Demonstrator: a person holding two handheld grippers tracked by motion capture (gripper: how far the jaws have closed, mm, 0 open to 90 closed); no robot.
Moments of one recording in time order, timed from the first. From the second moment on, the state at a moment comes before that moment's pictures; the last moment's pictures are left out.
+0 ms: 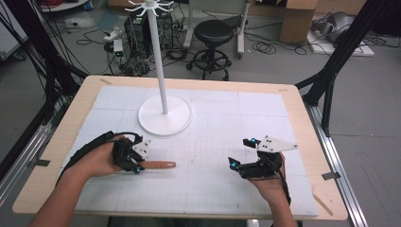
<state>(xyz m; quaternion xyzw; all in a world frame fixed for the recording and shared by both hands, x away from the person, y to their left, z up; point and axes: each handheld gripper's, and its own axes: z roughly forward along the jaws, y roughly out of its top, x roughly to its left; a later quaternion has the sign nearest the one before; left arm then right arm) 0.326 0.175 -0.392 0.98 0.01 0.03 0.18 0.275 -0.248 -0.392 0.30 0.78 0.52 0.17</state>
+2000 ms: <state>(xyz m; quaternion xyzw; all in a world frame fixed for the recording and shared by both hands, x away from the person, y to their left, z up) 0.353 0.228 -0.251 0.83 0.17 0.10 0.52 0.271 -0.251 -0.385 0.29 0.78 0.52 0.18</state>
